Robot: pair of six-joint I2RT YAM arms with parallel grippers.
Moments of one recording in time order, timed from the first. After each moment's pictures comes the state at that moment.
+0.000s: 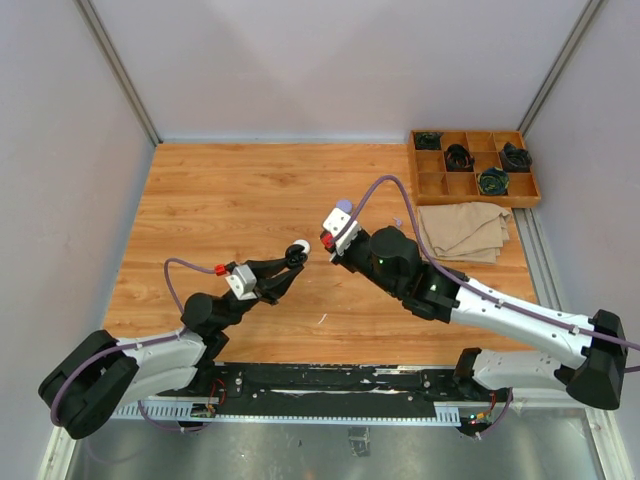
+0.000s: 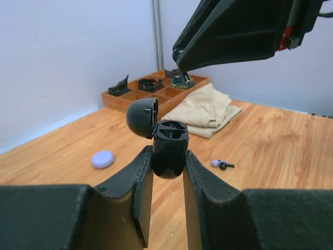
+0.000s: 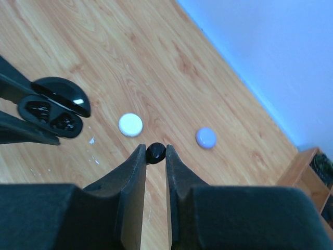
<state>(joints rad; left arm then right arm) -0.68 1.01 0.01 1.37 0.25 -0.03 1.06 1.14 0.95 -0.05 0.31 -0.32</state>
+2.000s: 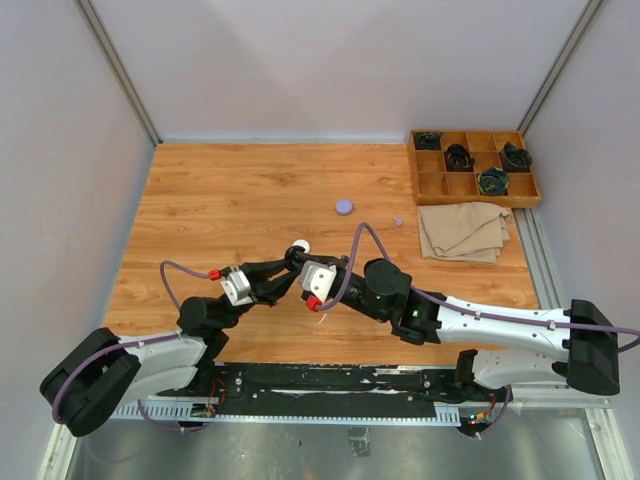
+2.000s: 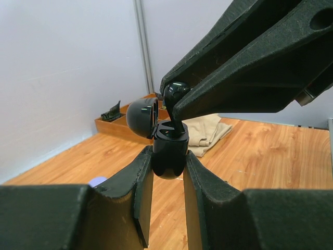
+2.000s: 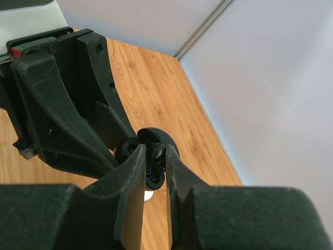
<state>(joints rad) -0.68 1.03 0.01 1.51 0.32 -0.03 1.26 1.17 0.78 0.41 0.17 -0.64</state>
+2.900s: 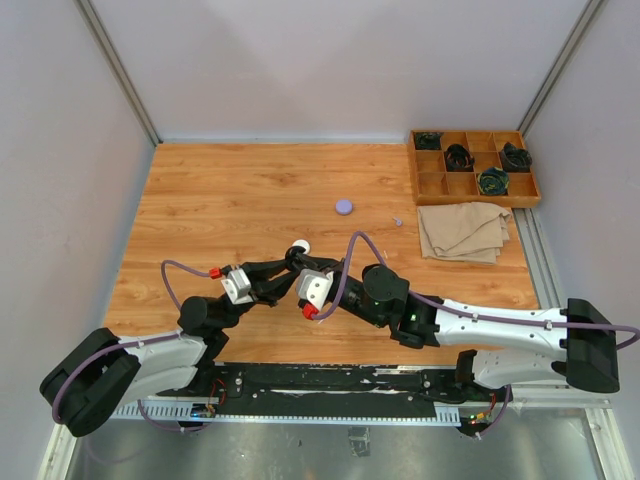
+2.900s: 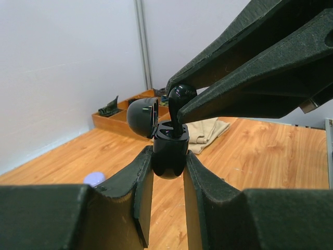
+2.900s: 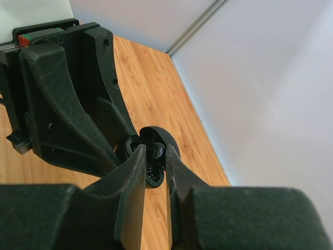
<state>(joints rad) -0.68 1.02 0.01 1.50 0.31 -0.05 1.29 1.19 0.77 0.44 0.21 -0.71</state>
